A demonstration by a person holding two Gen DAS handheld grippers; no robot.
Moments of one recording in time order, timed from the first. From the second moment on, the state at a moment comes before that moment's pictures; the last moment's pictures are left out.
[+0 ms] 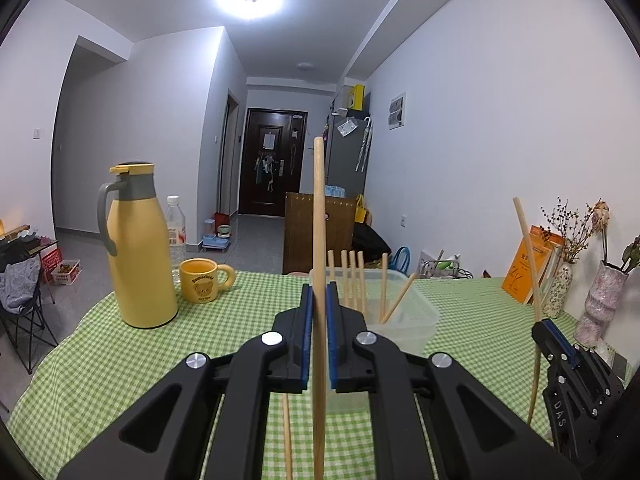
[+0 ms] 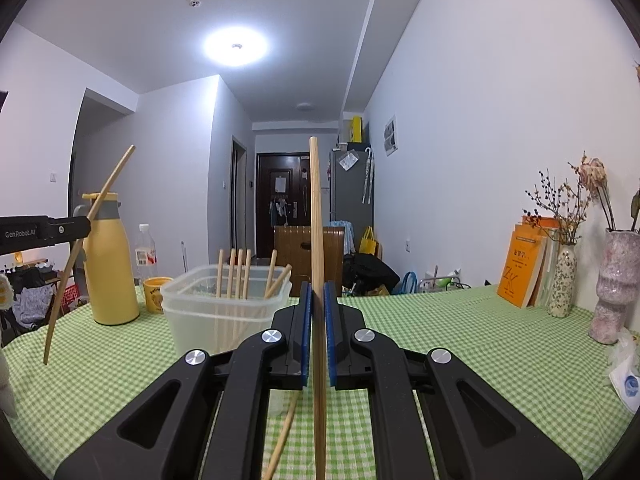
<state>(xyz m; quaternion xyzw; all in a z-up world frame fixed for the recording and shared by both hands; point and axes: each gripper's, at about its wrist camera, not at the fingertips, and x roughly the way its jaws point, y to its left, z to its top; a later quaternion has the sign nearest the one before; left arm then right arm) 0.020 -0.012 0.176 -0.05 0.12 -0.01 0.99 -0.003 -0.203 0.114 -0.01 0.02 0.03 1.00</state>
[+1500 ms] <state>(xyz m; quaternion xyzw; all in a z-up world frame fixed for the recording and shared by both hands) 0.102 -0.045 0.255 -0.09 0.06 -0.02 0.99 0.080 -0.196 0.198 0.04 -0.03 0.10 0.99</state>
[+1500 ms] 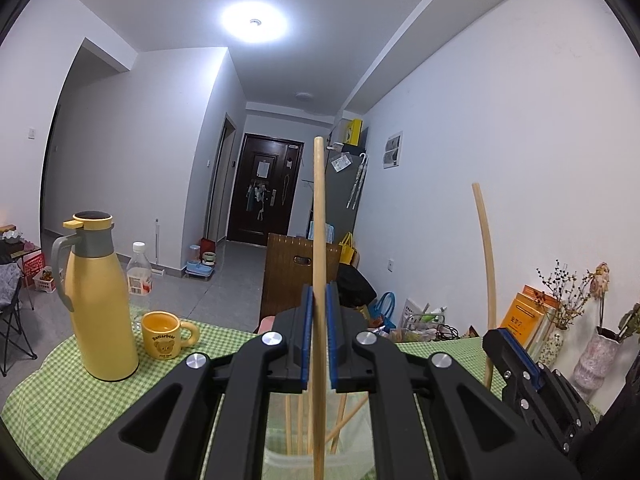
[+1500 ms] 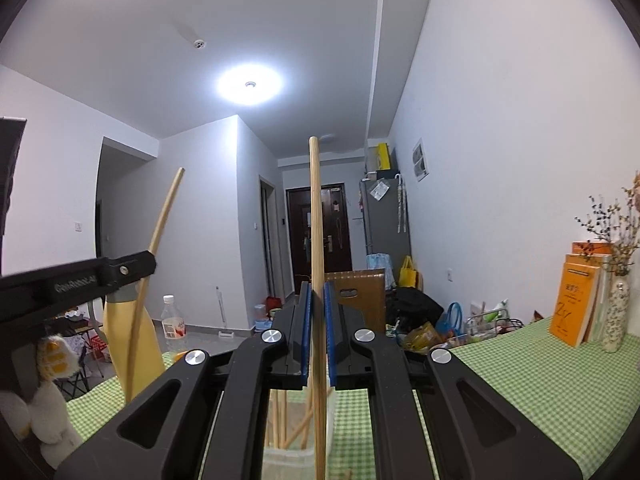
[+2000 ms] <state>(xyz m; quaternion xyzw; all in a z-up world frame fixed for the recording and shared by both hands) 0.198 -0.044 0.219 -0.10 0.10 -0.01 0.99 0.162 -0.189 0.176 0.06 0.03 0.09 0.99</state>
